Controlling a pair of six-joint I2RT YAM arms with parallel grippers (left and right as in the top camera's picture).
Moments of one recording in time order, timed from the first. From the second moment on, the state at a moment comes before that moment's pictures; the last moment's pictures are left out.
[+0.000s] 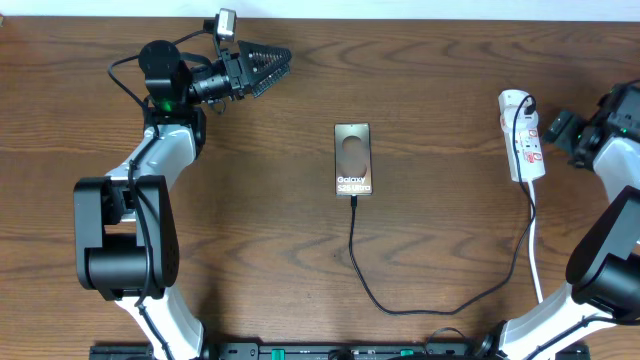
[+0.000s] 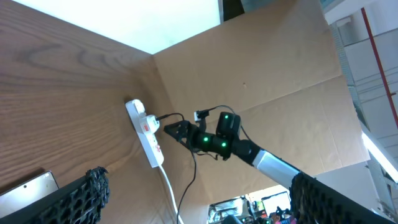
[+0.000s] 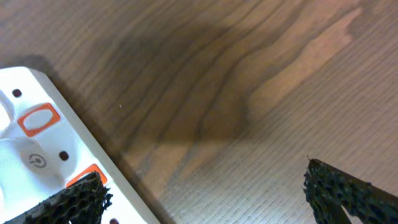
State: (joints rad) left arm 0.02 1.94 1.20 0.87 1.28 -1.27; right arm -0.46 1.92 1.26 -0.33 0.07 0.17
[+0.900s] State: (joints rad) left arm 0.02 1.94 1.20 0.87 1.28 -1.27; right arm -0.46 1.92 1.04 0.04 -0.03 0.17
